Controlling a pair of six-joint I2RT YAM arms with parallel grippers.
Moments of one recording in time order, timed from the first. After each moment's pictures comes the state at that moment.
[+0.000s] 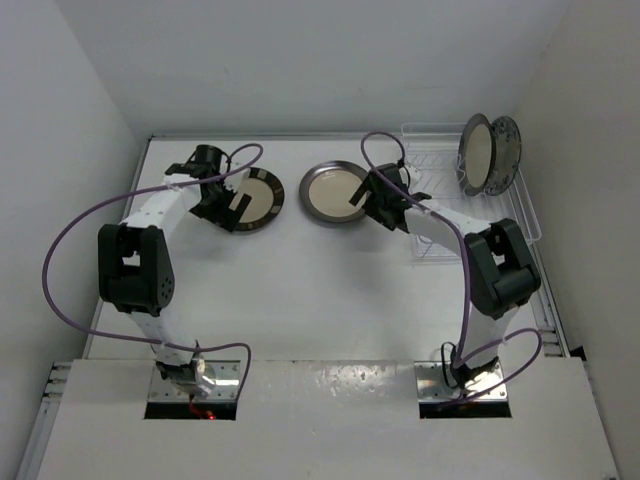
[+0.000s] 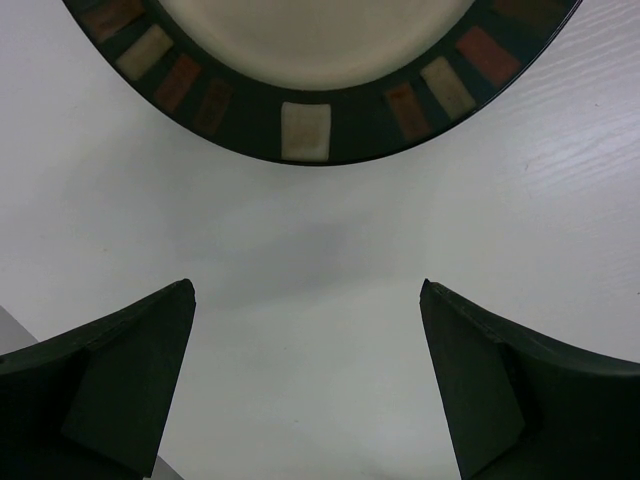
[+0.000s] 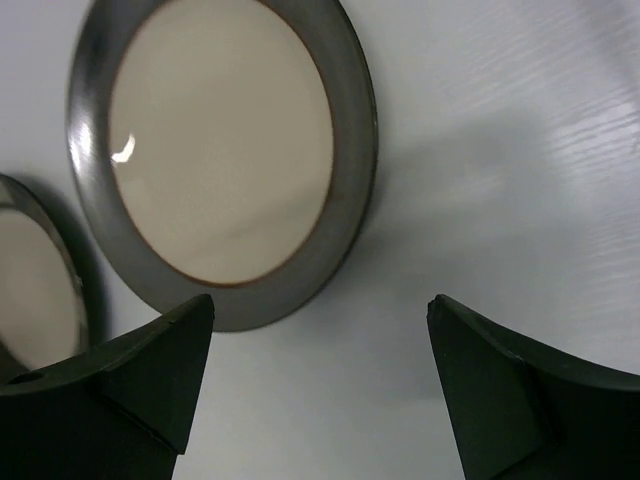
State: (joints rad) left arm -0.08 1.75 1.37 -0.78 -0.02 0.36; right arm 0.42 1.80 1.13 -0.15 0.25 0.89
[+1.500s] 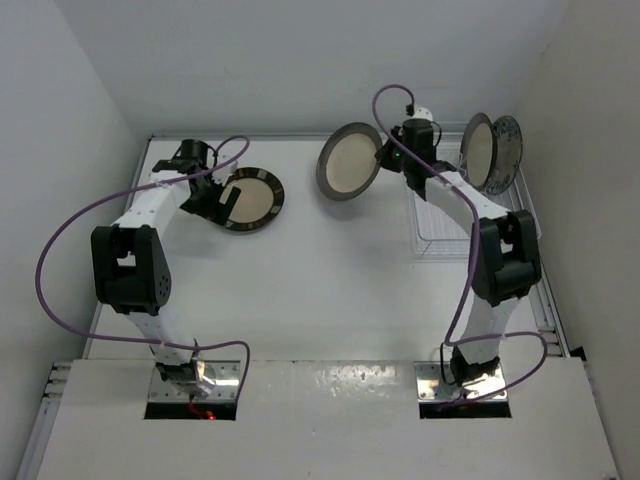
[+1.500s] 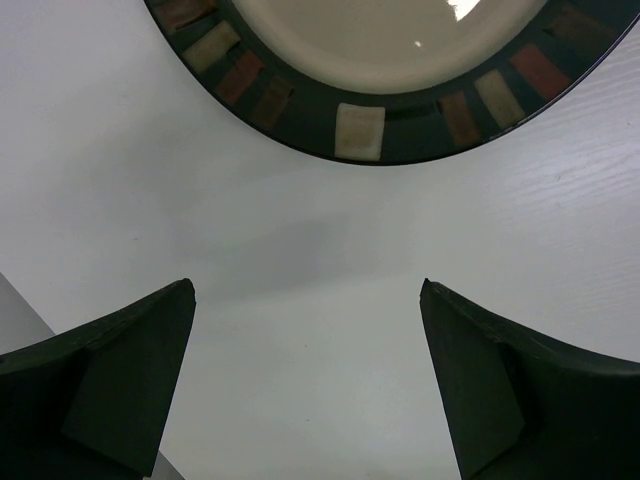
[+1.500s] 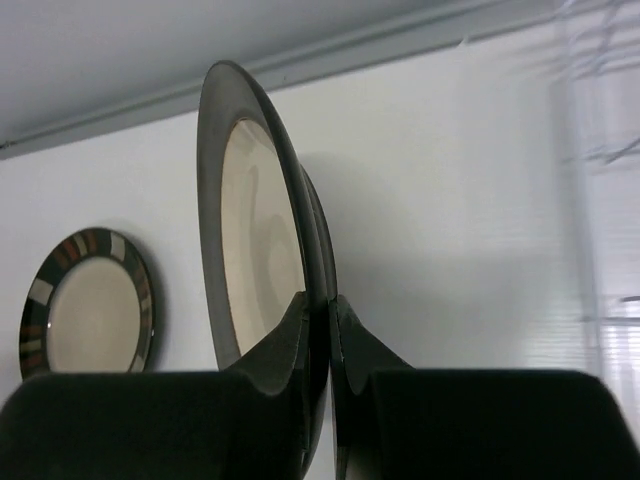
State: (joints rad) left arm -0.01 1.74 1.41 -0.78 0.00 0.36; right arm 0.27 1.90 1.39 0.05 0.02 0.51
